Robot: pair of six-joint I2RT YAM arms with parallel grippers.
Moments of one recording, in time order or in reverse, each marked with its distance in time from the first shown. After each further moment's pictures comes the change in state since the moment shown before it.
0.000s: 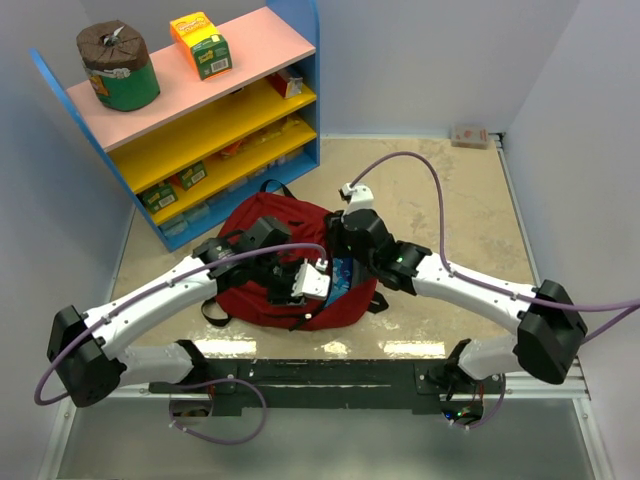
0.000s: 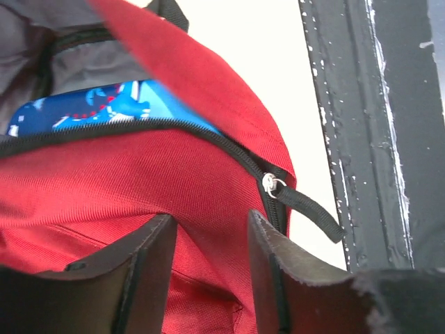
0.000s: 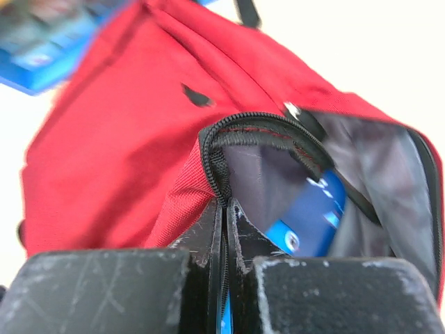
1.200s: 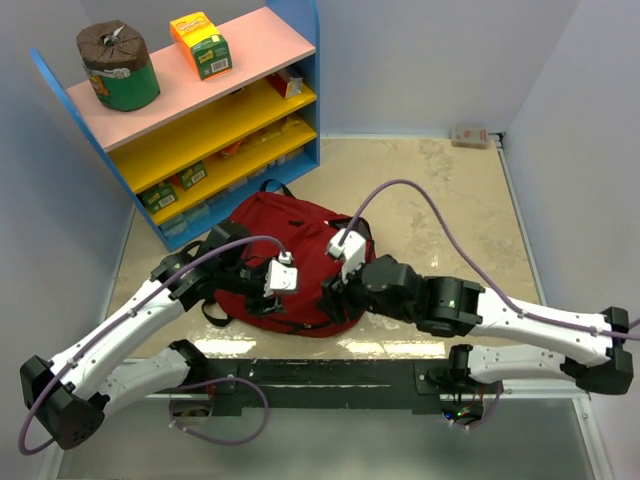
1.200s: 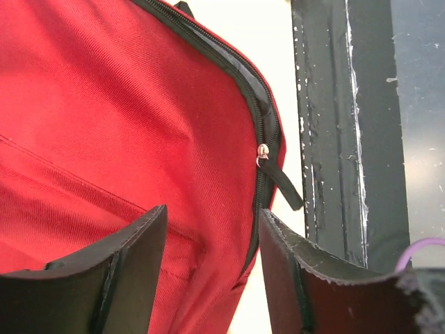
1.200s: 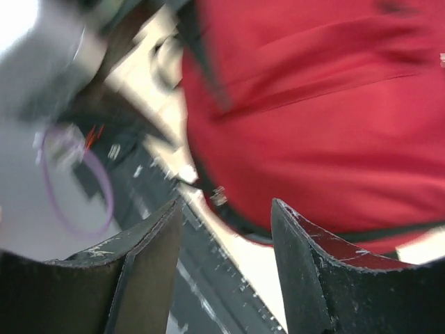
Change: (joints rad) left arm 0.154 -0.247 -0.124 -0.004 0.115 -0.113; right arm 0.369 -0.341 0.102 -0.421 -0.079 -0.140
